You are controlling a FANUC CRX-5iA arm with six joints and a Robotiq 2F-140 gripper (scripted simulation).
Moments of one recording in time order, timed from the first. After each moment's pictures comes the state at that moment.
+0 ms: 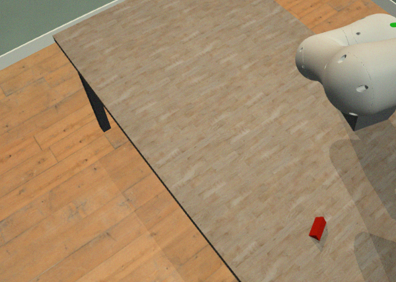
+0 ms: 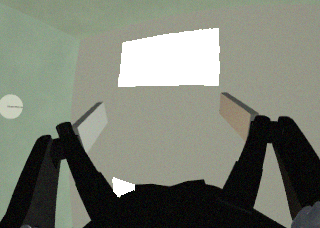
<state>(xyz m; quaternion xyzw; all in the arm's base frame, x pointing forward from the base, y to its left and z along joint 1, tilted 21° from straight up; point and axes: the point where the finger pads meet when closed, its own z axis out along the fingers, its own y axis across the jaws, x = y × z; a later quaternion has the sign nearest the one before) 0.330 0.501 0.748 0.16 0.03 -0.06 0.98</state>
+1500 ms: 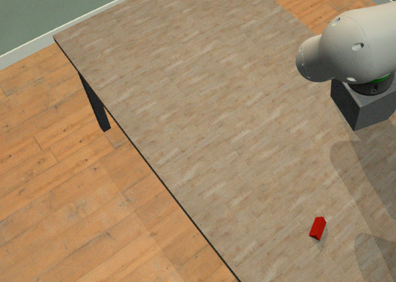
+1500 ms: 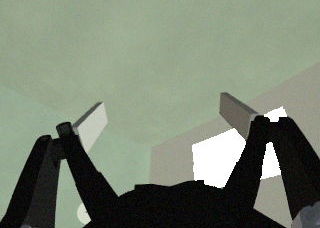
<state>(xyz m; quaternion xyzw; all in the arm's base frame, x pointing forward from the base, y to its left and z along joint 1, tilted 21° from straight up) 0.544 0.399 0.688 0.32 0.31 0.14 0.89</state>
